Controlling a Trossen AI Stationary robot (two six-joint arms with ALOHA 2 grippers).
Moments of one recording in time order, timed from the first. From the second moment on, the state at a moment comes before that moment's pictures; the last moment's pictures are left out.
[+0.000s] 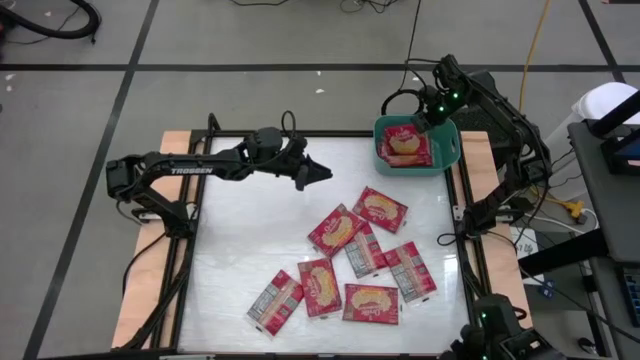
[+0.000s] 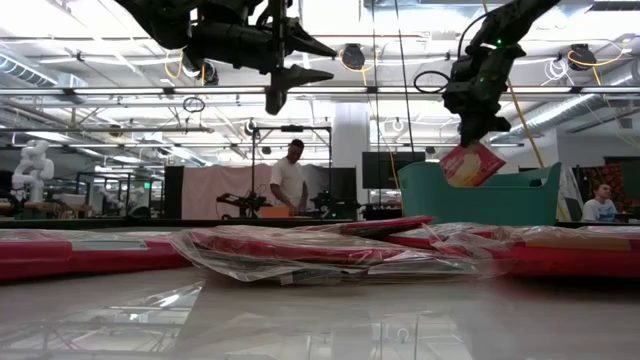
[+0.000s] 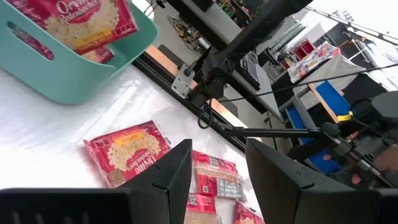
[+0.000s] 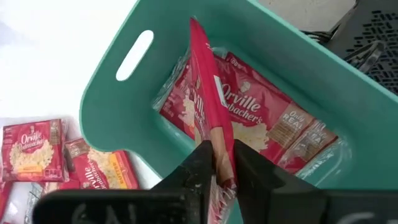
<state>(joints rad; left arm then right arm) 0.34 1.50 0.97 0.30 0.43 -0.63 -1.21 1.57 1.42 -1.18 -0.36 -0.22</state>
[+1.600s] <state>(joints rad) 0.35 1.50 0.97 0.12 0.42 -0.58 -1.06 1.56 1.02 -0.94 -0.14 0.11</state>
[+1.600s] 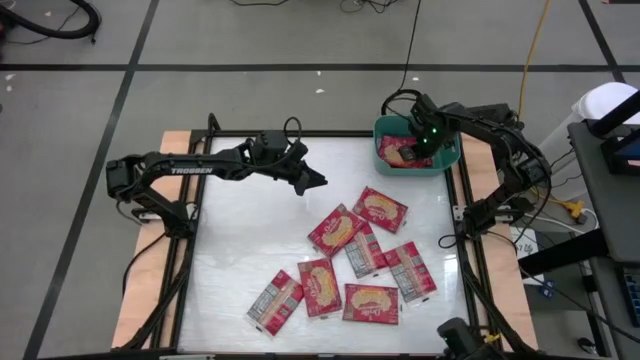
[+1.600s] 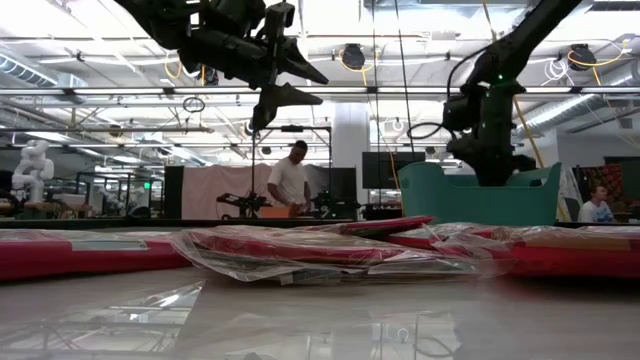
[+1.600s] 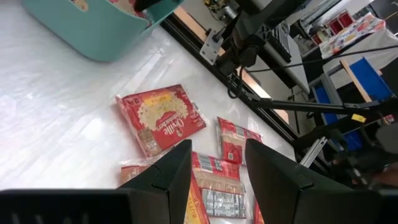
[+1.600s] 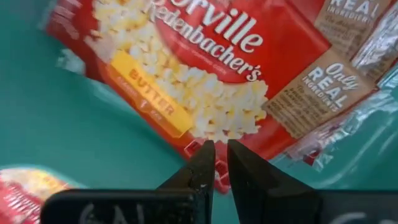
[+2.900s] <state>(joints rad) 0.27 1.50 0.97 -0.35 0.40 -0.54 -0.85 1.19 1.11 -0.84 -0.16 0.38</state>
